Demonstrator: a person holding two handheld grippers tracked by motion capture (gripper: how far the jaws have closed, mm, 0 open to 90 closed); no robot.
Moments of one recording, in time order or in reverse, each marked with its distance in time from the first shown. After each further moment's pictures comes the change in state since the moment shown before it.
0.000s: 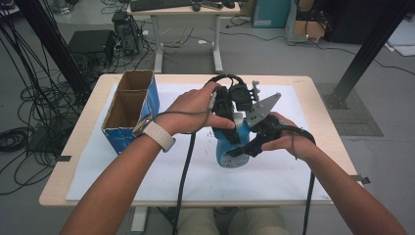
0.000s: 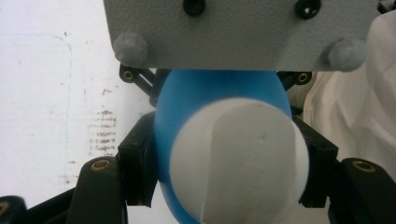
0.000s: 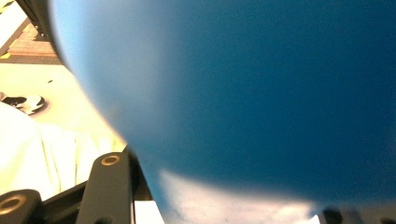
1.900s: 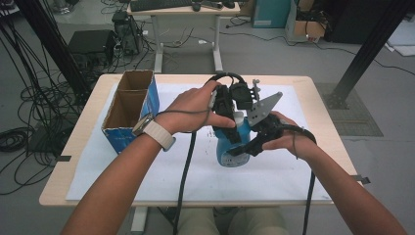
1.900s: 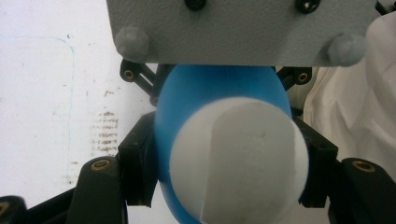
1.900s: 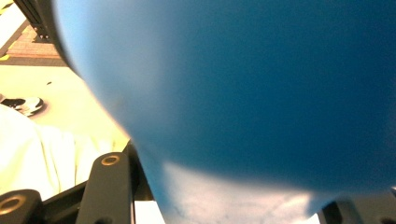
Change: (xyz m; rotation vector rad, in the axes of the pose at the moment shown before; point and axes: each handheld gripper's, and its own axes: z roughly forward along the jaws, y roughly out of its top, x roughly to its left) left arm 0.000 0.001 -0.004 -0.007 0.004 0.001; right arm 0.001 0.001 -0.003 0.005 -0.015 0.011
